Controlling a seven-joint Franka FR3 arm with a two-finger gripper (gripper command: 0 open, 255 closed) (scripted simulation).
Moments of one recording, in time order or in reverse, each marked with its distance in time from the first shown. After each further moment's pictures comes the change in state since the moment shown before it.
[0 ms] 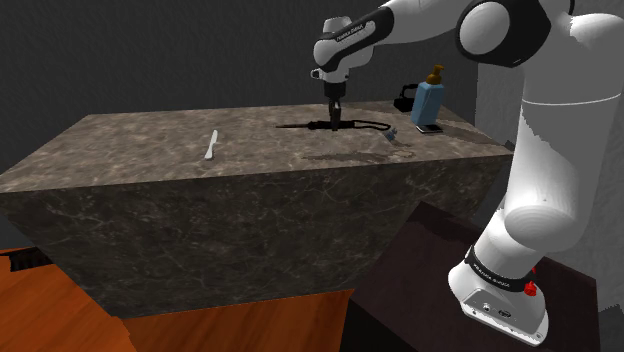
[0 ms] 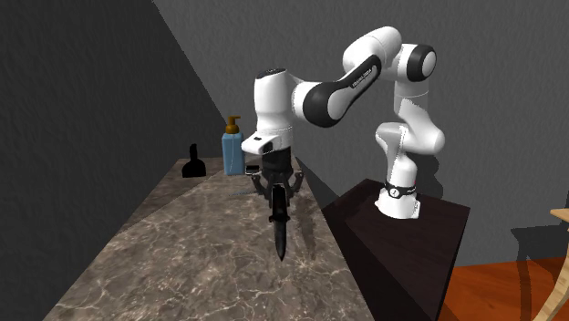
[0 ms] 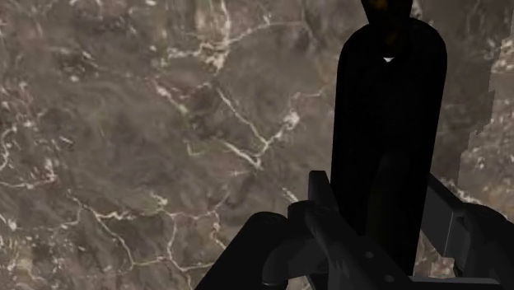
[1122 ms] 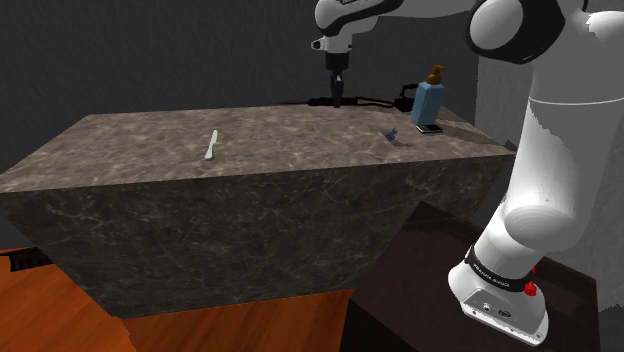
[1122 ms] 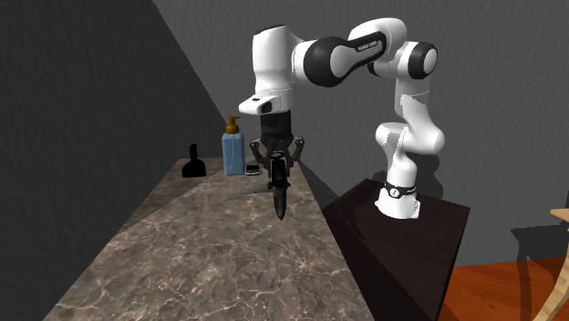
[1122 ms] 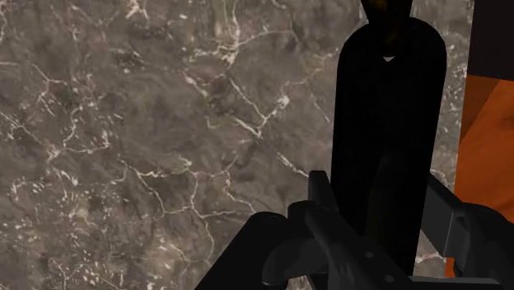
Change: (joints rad) arm -0.002 -0.045 -0.006 0.167 -0.014 -0.211 0.008
